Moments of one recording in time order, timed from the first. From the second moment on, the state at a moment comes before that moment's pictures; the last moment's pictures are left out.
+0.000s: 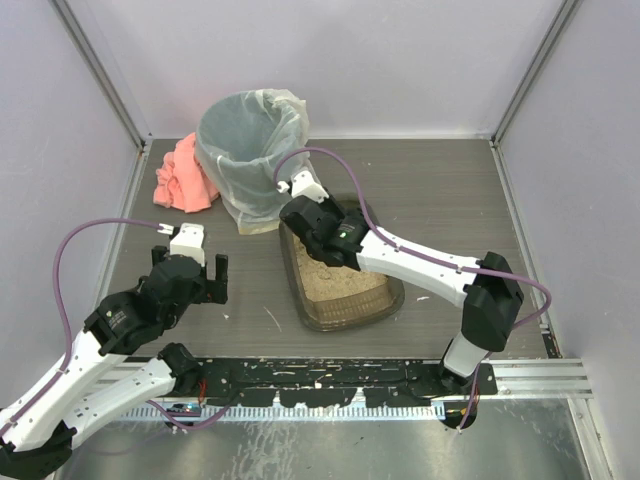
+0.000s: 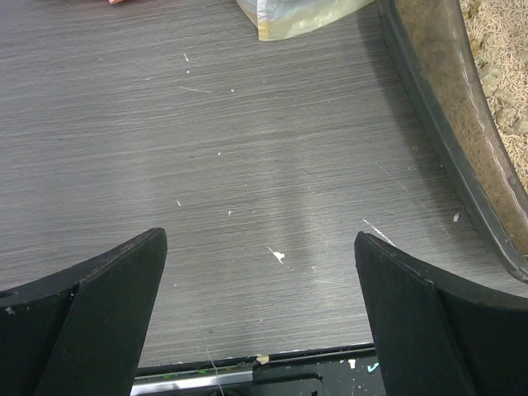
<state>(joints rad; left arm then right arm) -0.79 0.61 0.88 -0.96 -0.55 -0.38 0.98 1.63 1.40 -0.48 0.92 0.01</state>
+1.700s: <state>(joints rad) -0.79 0.61 0.88 -0.96 -0.54 -0.38 0.87 1.67 1.33 -0.46 0.77 0.18</state>
